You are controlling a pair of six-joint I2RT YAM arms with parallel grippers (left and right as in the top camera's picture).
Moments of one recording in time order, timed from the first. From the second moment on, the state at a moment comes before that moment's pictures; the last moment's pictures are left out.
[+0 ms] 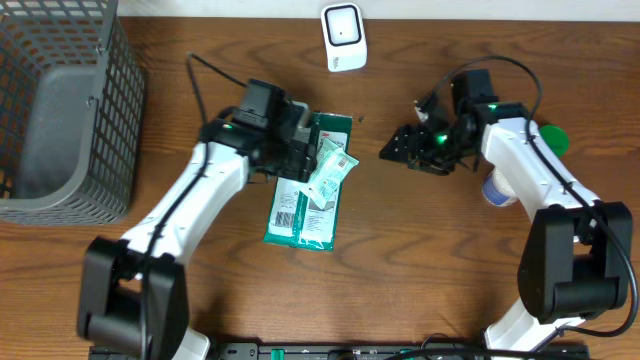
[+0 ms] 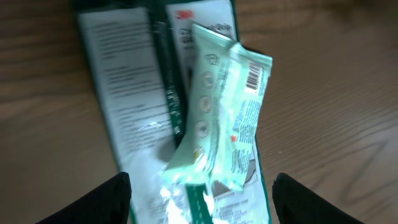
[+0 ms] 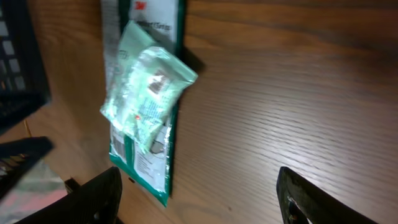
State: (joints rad) left arm -0.36 1.71 1.22 -0.68 0.28 -0.07; right arm 0.11 1.84 1.31 -0.82 -0.63 0.25
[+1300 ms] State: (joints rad) left arm -0.39 1.59 1.22 -0.58 0.30 0.03; right arm 0.06 1.68 1.31 -0.82 -0.59 0.17
